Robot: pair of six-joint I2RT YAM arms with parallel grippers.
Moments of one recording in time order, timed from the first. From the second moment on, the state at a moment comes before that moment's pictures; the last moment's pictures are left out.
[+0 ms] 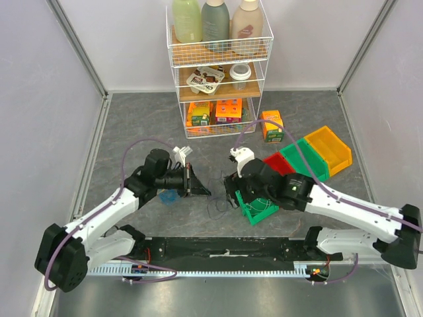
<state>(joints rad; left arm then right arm) -0.54 1.01 0.59 -0.13 0.77 -0.84 1.07 1.09 0.99 -0.65 0.22 0.43</state>
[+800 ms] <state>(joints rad) -0.58 1.19 0.39 -0.08 0.56 -0.82 1.08 1.38 0.75 -0.09 0.08 0.55</state>
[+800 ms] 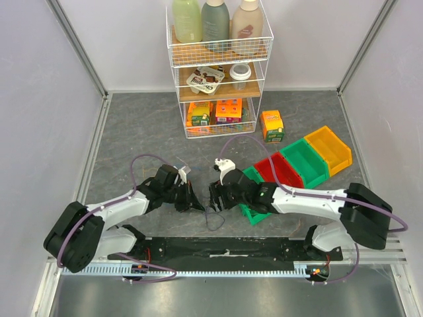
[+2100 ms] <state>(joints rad) -0.58 0.41 0.65 -0.66 0.05 -0.80 1.25 1.77 1.01 -0.27 0.39 0.50</state>
